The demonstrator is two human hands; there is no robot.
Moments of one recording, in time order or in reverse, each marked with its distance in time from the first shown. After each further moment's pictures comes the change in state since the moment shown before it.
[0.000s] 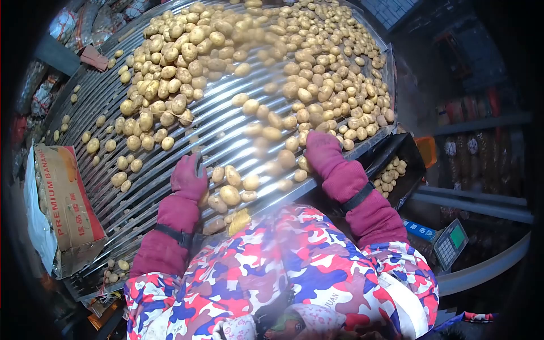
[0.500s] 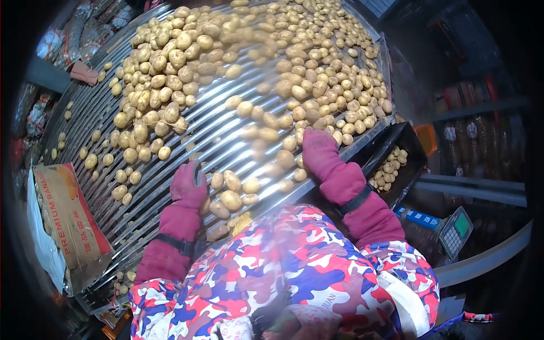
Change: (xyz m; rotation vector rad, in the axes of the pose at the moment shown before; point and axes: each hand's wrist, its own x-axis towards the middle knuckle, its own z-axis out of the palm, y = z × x) left_hand 0.000 -0.003 0.002 -0.003 0.036 0.059; right_hand -0.005 -0.002 0.019 0.115 0.215 0.008
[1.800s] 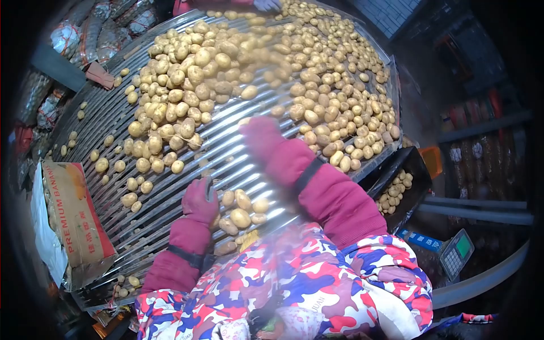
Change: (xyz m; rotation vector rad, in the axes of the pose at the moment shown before) left_hand 0.000 0.006 -0.005 -0.030 -0.031 -0.041; right_hand 0.126 -0.142 -0.016 0.051 0.031 -0.368
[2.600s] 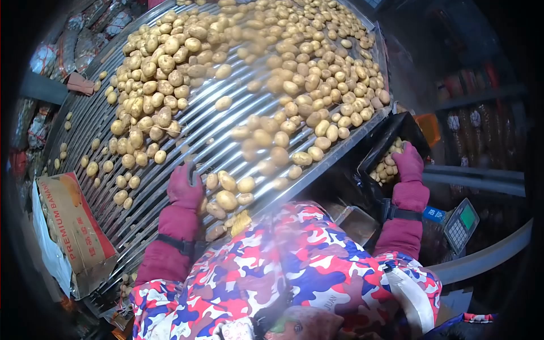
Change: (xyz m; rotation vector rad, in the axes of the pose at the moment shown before) left_hand 0.003 -0.001 0.007 0.004 0.046 0.037; right_hand -0.341 0.251 -0.081 0.014 0.004 1.146
